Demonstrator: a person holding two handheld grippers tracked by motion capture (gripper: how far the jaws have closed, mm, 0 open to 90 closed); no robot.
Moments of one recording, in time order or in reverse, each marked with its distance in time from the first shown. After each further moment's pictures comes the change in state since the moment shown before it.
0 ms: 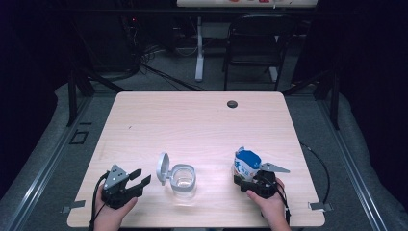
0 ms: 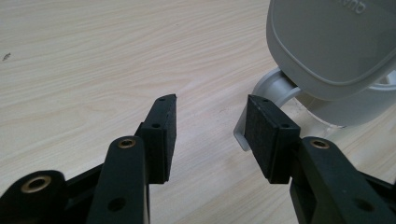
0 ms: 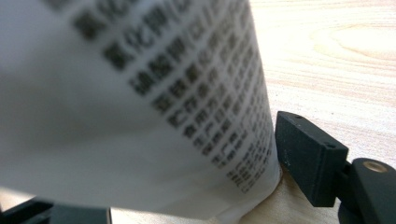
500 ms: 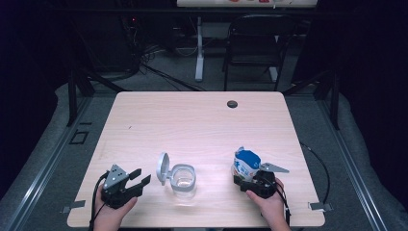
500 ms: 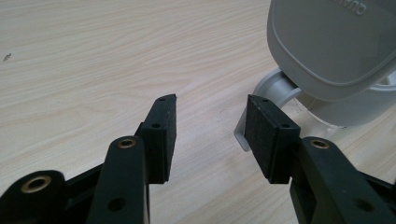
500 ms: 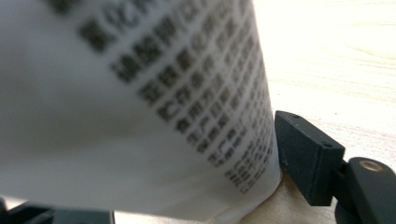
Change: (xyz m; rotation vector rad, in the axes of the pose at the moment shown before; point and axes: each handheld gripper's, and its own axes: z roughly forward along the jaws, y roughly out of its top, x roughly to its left) left arm 0.000 0.000 0.000 0.002 0.004 0.003; right arm 0.000 -0.001 0.002 -0.002 0.009 -0.006
